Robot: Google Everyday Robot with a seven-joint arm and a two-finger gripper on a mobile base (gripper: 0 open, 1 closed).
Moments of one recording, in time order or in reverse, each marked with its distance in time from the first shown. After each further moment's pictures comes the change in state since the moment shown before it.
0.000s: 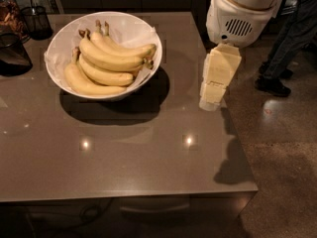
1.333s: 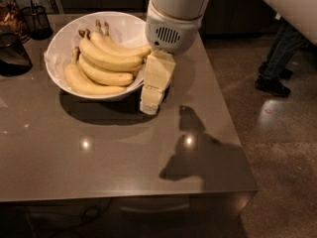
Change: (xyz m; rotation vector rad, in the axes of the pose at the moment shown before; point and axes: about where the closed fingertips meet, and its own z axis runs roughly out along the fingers) arm -0.093 0.021 0.030 -0.047 -0.031 0.033
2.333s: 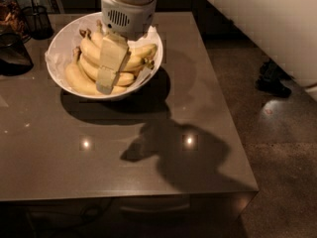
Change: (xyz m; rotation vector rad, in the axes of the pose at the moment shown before) arm -0.076 -0.021 0.013 -0.023 -0.029 0.073
